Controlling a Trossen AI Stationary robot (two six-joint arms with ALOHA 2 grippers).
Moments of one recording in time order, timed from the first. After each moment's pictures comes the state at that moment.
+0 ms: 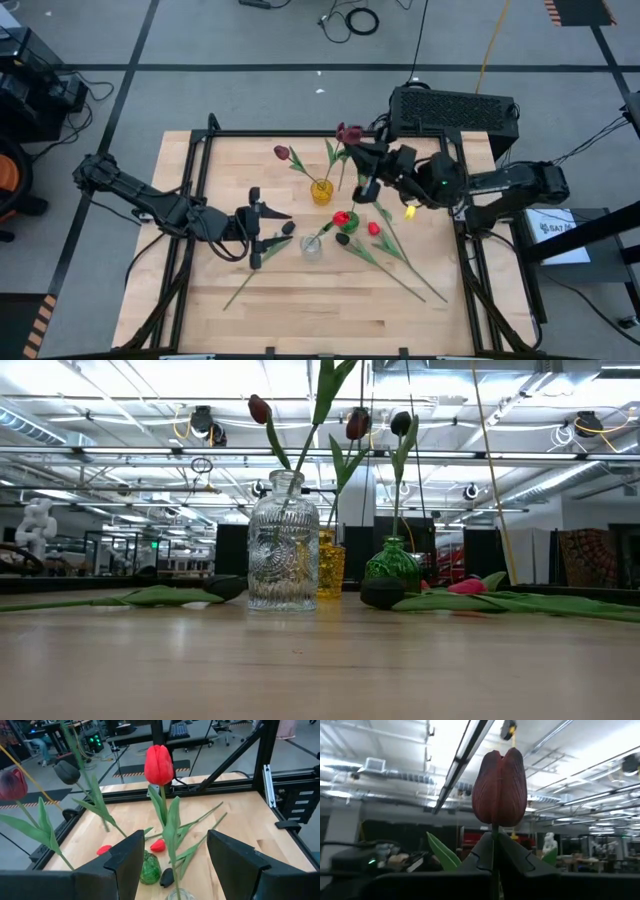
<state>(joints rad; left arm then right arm) -0.42 1.12 0.92 -0.08 -0.49 0.01 0.00 1.35 0.97 1.00 0.28 -0.20</state>
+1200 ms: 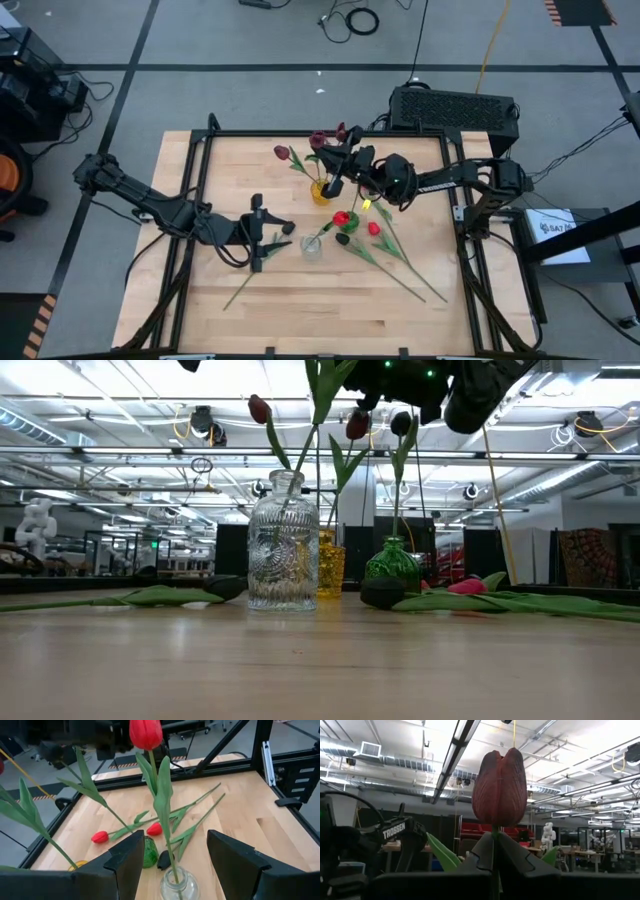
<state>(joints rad) -0.43 1.12 0.83 -0.05 -0.47 0.01 -0.15 1.71 0.97 1.30 0.15 -0.13</state>
